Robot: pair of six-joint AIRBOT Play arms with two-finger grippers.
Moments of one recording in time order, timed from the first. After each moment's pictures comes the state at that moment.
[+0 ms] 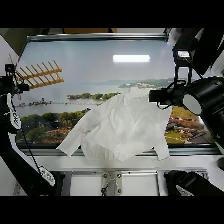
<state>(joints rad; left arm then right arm) 0.44 -2.14 2.00 1.93 -0.85 -1.56 0.52 -1.02 1.32 -1.86 1.36 2.15</state>
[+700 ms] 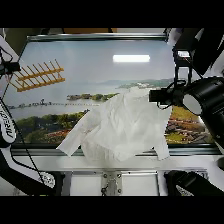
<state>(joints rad) 0.26 -1.74 2.00 1.93 -1.14 -1.57 0.52 -1.02 1.32 -1.86 1.36 2.15</state>
